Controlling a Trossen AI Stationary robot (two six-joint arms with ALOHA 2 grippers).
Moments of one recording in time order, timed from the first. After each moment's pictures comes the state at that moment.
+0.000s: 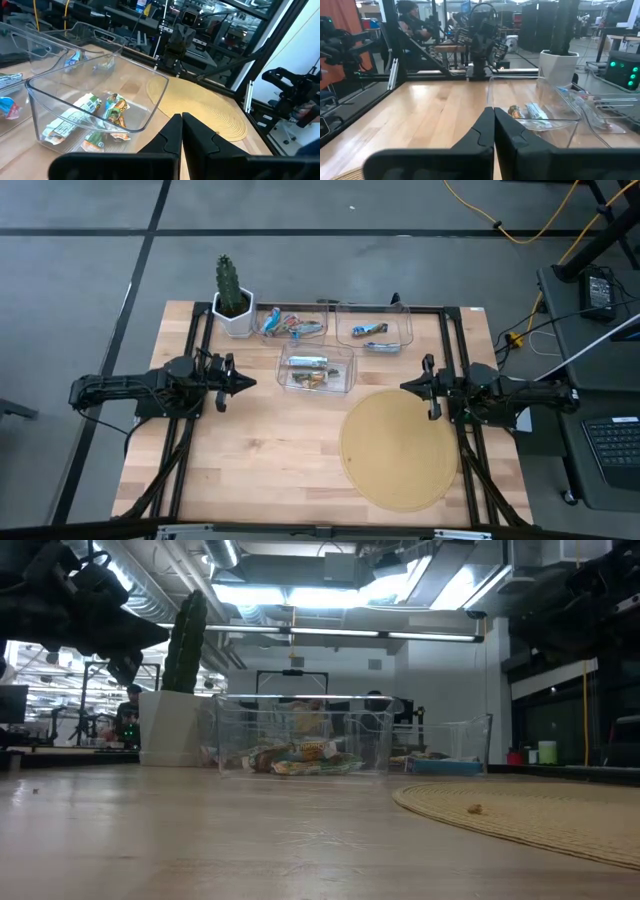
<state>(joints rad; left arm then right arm) 0.13 0.09 0.01 0.03 0.08 -0.38 -0.02 0.02 0.01 0.03 -0.02 0.02</state>
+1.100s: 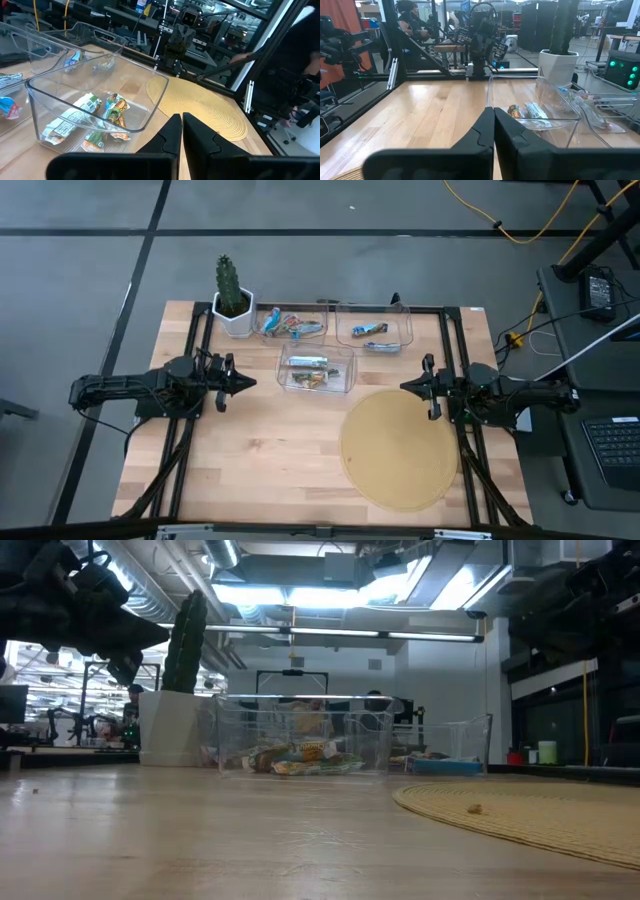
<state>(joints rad) 0.13 0.09 0.01 0.03 0.08 -0.38 -0.02 0.02 0.01 0.03 -0.02 0.02</state>
